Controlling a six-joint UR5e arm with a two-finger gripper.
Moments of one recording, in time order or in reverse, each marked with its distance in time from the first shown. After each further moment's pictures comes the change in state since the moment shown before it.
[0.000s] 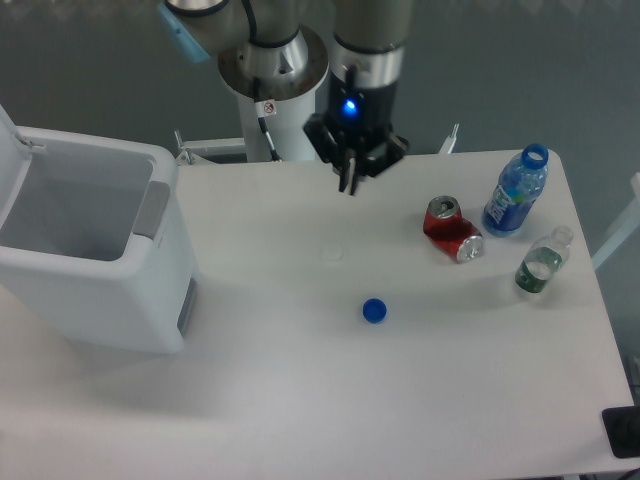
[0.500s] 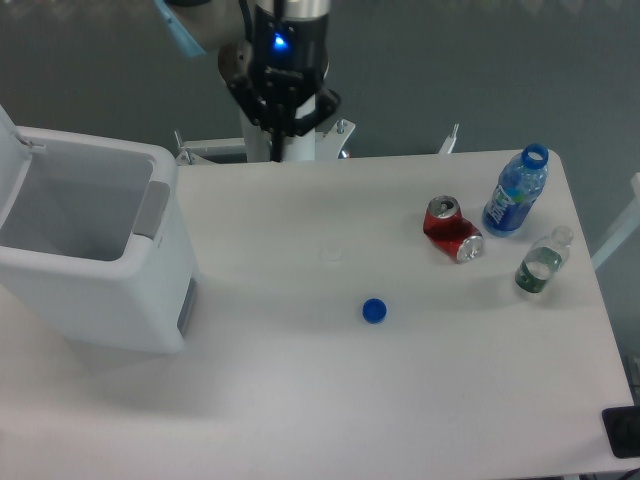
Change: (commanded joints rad) arm -0.129 0.058 0.017 0.003 -0.074 -0.178
